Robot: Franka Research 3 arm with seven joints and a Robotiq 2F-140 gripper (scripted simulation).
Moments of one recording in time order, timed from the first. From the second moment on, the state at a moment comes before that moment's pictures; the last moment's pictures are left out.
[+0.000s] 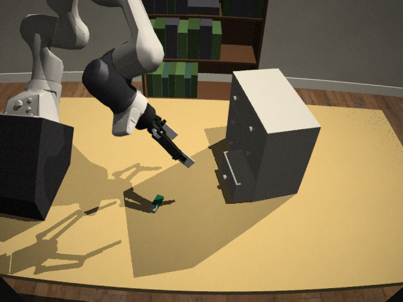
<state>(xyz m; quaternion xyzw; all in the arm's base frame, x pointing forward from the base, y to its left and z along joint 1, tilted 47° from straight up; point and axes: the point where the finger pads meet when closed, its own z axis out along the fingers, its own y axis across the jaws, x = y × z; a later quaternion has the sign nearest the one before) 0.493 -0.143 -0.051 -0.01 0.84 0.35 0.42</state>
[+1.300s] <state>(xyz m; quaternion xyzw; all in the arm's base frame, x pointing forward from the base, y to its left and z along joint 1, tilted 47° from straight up) 0.485 -0.160 -0.046 -0.08 0.91 0.38 0.12</state>
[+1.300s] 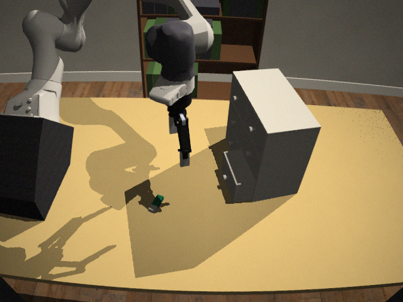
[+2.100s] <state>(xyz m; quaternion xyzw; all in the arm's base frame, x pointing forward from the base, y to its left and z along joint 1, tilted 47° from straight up) 0.483 -0.158 -0.045 -0.06 0.91 0.39 0.11</state>
